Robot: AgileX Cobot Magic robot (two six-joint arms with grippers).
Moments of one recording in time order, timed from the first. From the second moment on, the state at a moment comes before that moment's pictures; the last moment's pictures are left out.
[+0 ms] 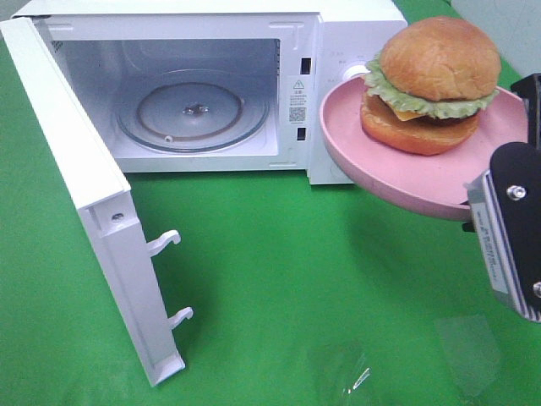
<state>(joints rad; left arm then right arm) 0.04 0.00 -0.50 -0.09 1.04 0.12 0.66 0.94 -0.57 -0.39 0.54 -0.89</state>
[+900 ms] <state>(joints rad) 0.04 0.00 -0.50 -0.09 1.04 0.12 0.66 0.88 -0.57 -0.51 0.82 -0.47</state>
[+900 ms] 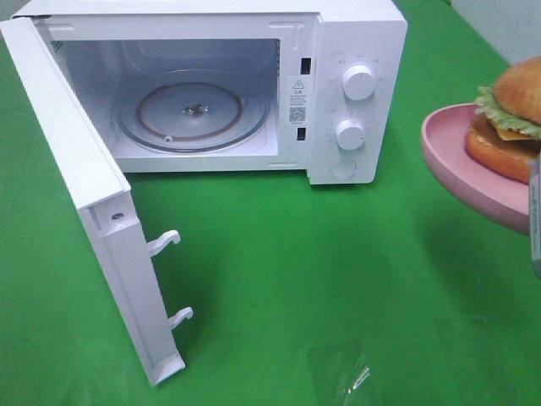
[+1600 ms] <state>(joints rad) 0.04 0.00 -0.50 -0.09 1.04 0.12 0.66 0.88 -0.57 -0.68 1.00 -0.02</state>
